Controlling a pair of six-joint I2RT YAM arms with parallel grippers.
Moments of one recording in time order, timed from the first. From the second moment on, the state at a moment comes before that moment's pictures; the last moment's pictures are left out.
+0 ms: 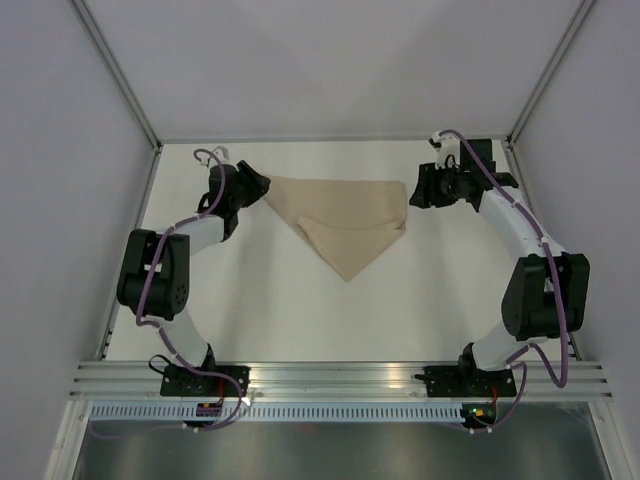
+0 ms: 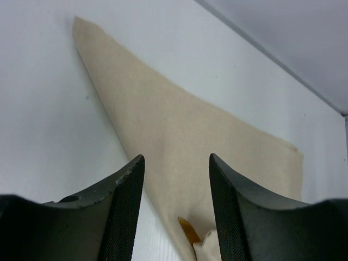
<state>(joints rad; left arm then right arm) -0.19 1.74 0.93 0.41 0.01 -0.70 0.02 1.60 1.30 -0.50 -0.40 -0.03</state>
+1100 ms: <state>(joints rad) -0.02 2.23 1.47 0.16 0.12 -0.76 0.31 2.19 1.69 -0.56 -1.02 0.09</state>
